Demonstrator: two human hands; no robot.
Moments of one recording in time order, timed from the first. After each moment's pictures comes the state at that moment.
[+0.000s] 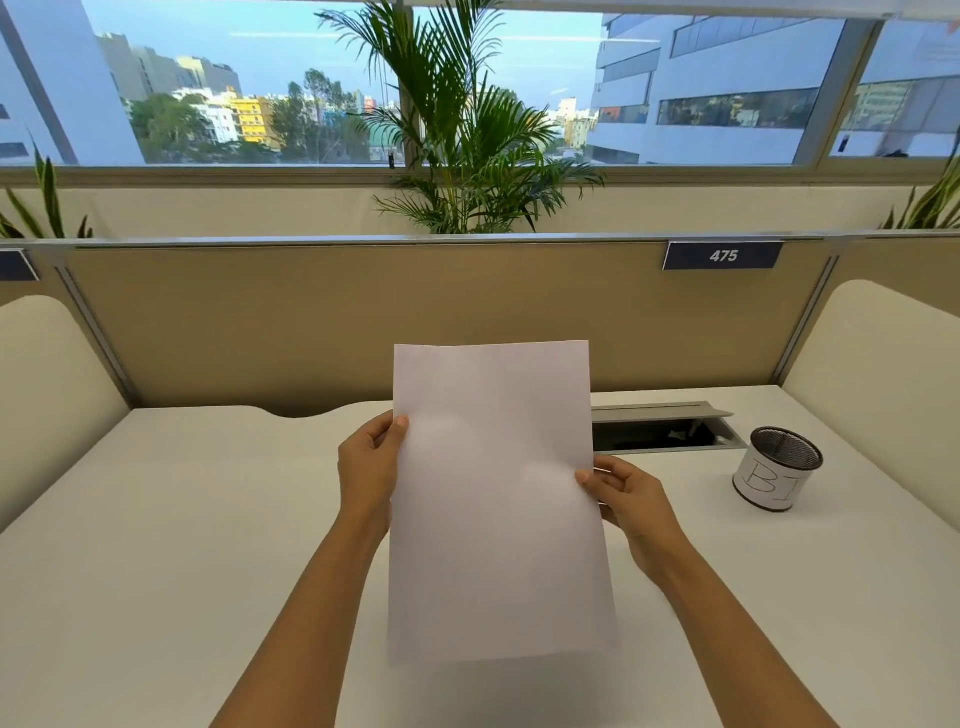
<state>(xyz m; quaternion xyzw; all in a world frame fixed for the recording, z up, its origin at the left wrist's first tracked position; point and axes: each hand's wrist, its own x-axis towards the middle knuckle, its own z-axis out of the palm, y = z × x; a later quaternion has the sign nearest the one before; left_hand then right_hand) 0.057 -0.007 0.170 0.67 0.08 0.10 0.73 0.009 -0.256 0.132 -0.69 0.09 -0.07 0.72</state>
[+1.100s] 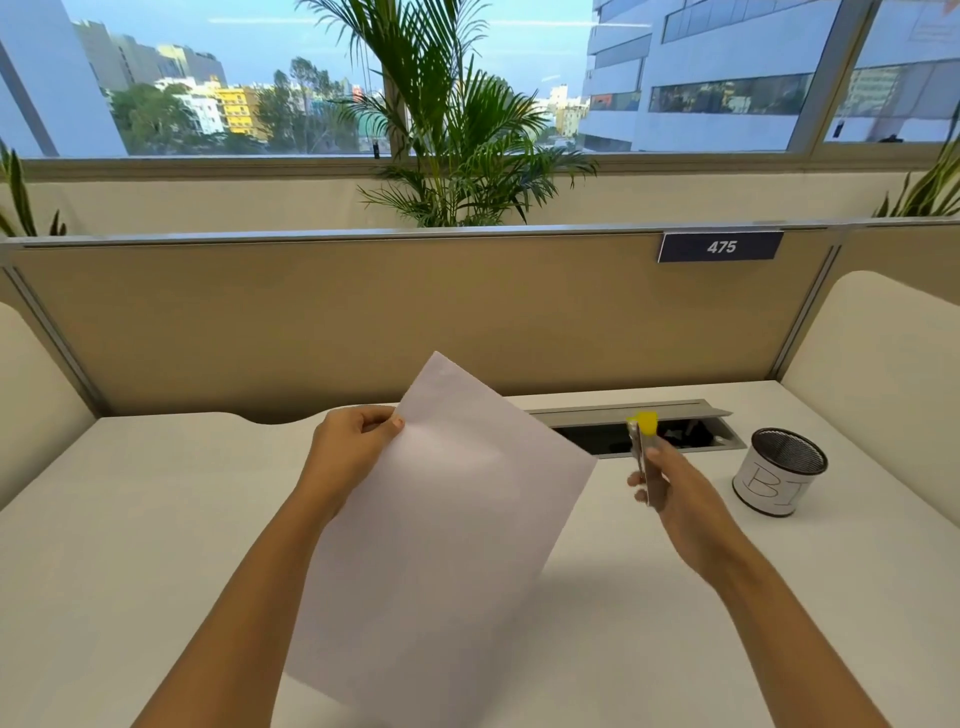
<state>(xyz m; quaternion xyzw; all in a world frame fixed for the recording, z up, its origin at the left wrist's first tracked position) 0.092 0.004 0.192 0.82 0.00 0.03 0.58 0.021 -0.308 0.146 -0.67 0.13 -0.08 0.73</state>
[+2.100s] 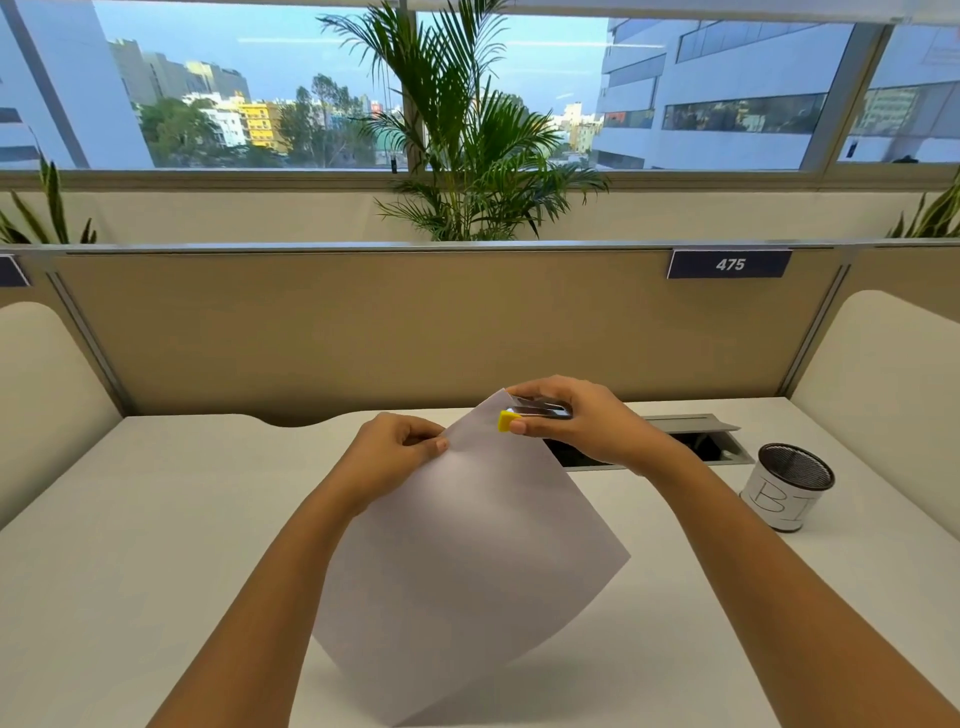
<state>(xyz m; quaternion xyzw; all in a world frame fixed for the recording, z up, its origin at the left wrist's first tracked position) 0.070 -0.004 0.212 0.86 -0.11 -0.05 0.50 0.060 -0.237 0.240 -0.90 -0.14 -0.02 0.42</state>
